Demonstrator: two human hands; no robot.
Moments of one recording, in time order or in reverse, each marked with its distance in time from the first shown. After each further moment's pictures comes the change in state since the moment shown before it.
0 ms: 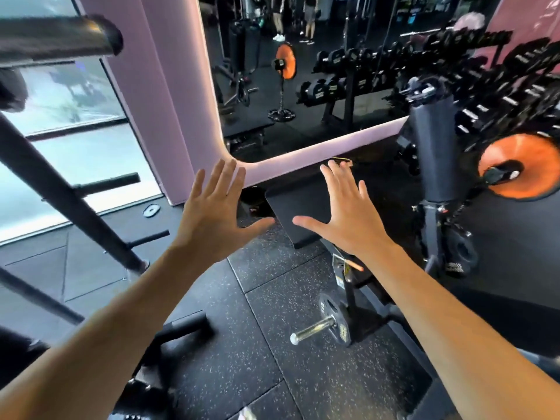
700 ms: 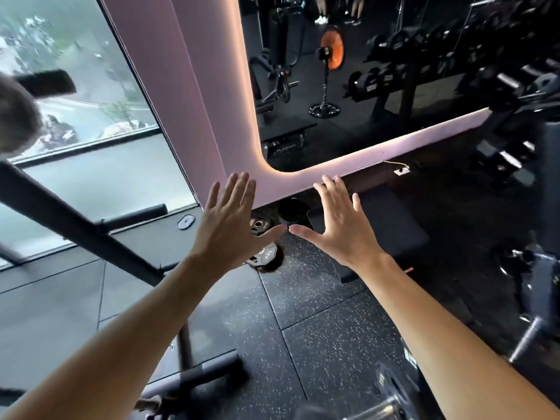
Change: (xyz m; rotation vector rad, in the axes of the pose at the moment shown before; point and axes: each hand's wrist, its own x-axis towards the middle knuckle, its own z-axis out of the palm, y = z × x) left_hand 0.194 -0.159 0.140 0.068 -0.094 -0.092; right_hand 0.278 -0.009 0.172 0.151 -0.089 -0.089
